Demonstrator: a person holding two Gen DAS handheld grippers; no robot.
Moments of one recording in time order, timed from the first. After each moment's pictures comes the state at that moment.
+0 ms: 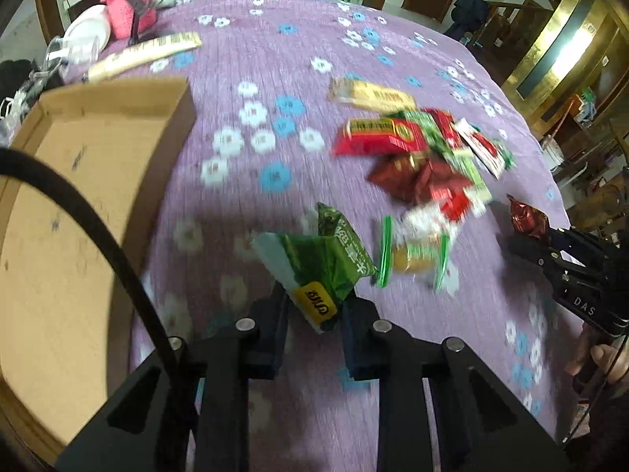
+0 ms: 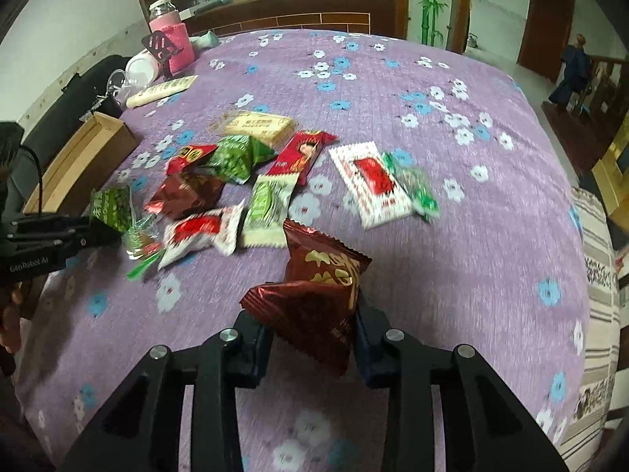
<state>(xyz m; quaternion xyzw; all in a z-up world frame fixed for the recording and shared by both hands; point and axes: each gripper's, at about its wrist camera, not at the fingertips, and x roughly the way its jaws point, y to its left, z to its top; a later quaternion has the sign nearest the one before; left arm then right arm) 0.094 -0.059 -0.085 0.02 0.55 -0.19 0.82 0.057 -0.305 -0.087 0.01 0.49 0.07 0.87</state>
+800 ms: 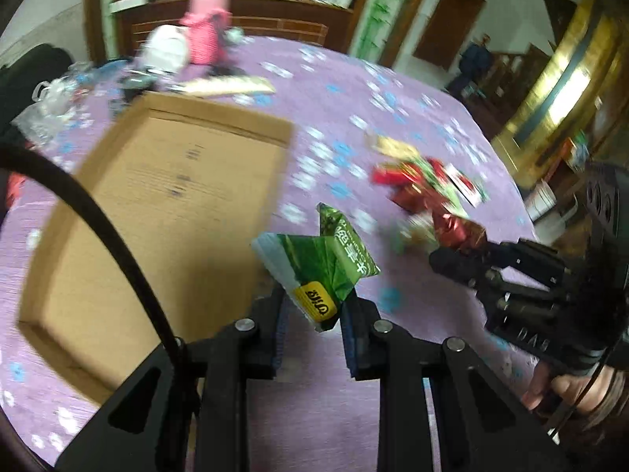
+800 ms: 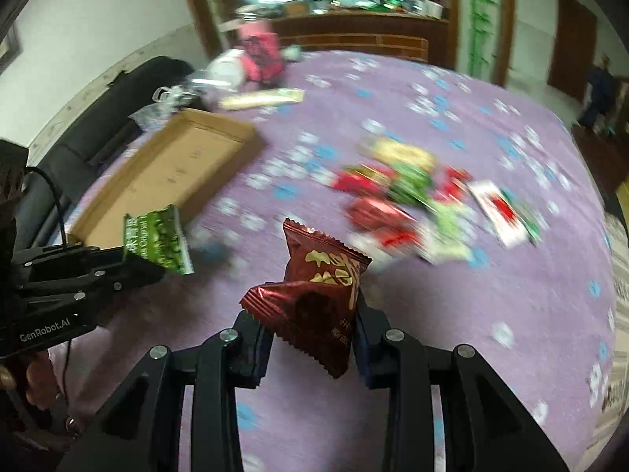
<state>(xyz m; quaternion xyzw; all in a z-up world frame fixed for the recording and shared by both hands) 0.044 0.042 -0.018 -0.04 0.48 -0.15 0.86 0.040 -0.166 -0.041 0.00 0.45 0.15 0.88</state>
